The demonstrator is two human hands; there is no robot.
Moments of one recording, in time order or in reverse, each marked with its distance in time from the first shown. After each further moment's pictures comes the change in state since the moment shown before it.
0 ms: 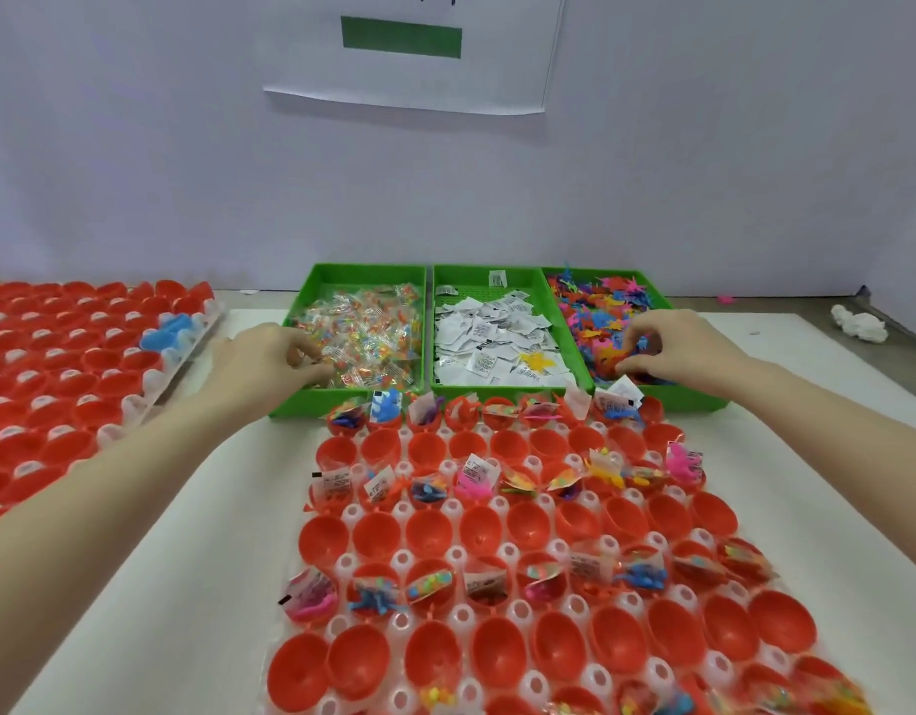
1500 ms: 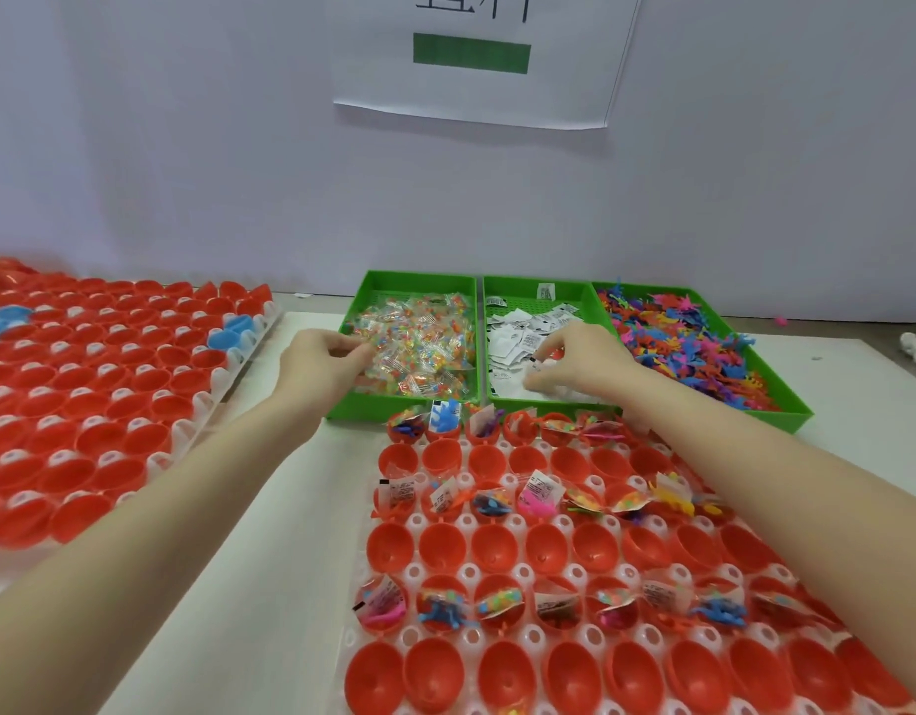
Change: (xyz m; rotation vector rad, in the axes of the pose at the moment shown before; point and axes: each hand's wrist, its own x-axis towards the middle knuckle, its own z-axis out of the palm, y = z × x) left_hand -0.015 0.015 -0.009 -0.723 0.058 -0.315; right_hand 0.034 -0.130 0.046 0.083 -0.138 0.083
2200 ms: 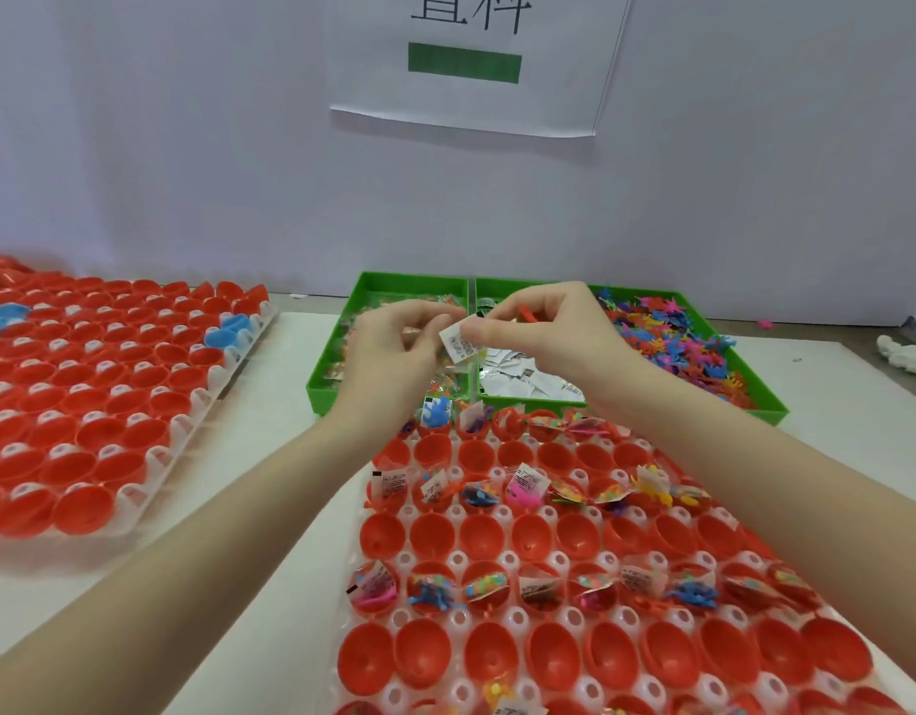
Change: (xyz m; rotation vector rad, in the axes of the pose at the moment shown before) left_hand -0.053 0.051 0.026 -0.206 -0.059 0.336; right_hand -0.066 -0.060 -0.034 0.777 0.068 -0.263
